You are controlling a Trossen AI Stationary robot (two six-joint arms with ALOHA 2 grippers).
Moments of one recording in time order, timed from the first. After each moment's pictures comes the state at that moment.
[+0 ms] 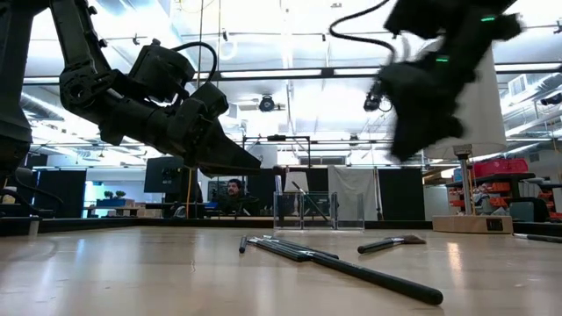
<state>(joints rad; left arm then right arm) 0.05 1.54 0.37 0.86 -0.04 -0.09 0.13 1.40 0.87 -0.55 0.34 0.82</state>
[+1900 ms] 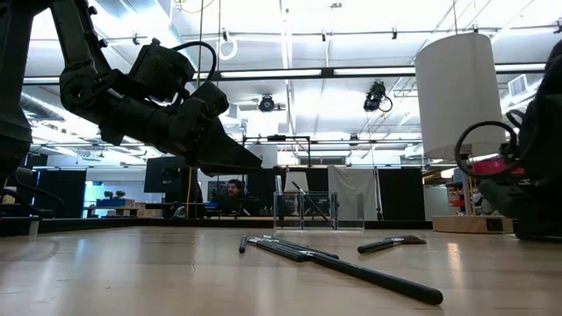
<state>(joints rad) 0.05 1.54 0.37 0.87 -0.05 -0.09 0.34 1.48 0.35 -0.62 0.75 1.81</state>
